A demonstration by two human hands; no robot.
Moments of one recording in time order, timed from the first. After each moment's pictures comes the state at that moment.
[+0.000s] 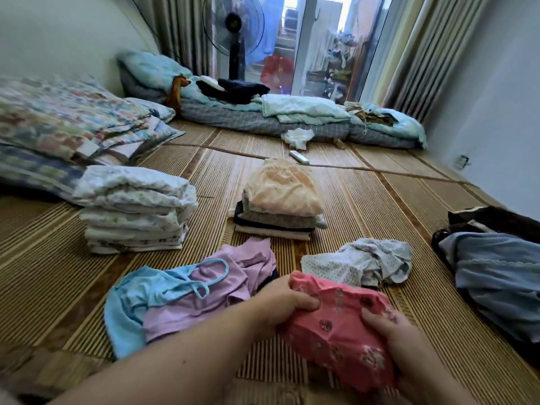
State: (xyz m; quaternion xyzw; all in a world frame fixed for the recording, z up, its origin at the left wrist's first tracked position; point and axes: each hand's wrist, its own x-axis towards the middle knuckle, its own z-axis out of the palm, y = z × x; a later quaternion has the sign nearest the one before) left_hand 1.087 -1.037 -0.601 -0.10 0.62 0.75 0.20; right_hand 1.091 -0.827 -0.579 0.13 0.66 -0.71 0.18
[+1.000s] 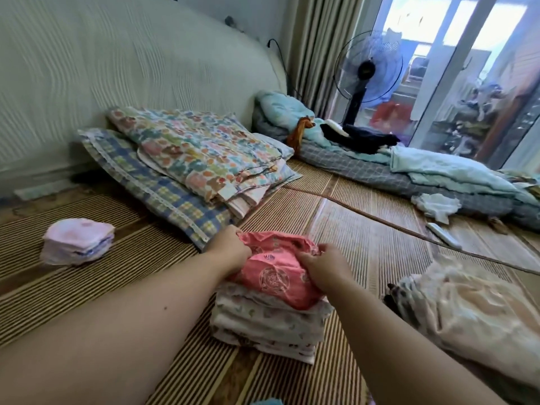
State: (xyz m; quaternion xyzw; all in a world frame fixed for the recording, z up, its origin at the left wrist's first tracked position) left_hand 1.027 -1.449 -0.557 -0.41 0.82 0.38 -0.12; right_hand 0.920 -1.297 -0.554 -0.16 0.88 -0.43 0.16
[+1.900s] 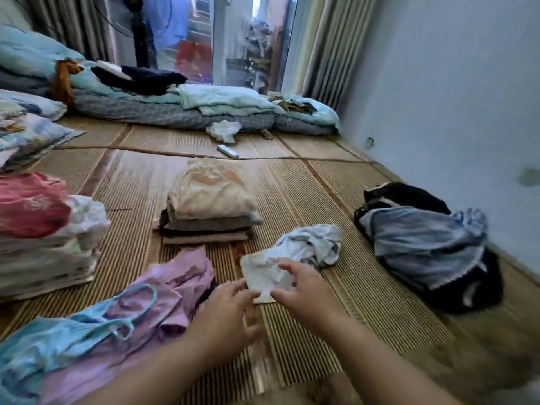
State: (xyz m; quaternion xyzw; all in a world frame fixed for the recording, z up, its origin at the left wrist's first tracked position) left_hand 1.080 -1.042 -0.615 0.10 0.96 0.24 0.04; right_hand 1.051 -0.872 -0.566 -0.08 0.95 -0.30 0.04
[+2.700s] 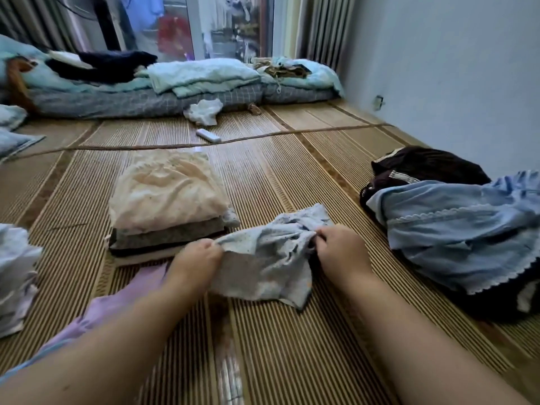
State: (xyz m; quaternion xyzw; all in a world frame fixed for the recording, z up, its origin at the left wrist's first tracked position) left_hand 0.940 -1.020 -0.593 0.04 0.98 0.22 -0.02; right_hand 0.907 -0.777 -0.605 -0.03 0.97 -0.21 -0.14
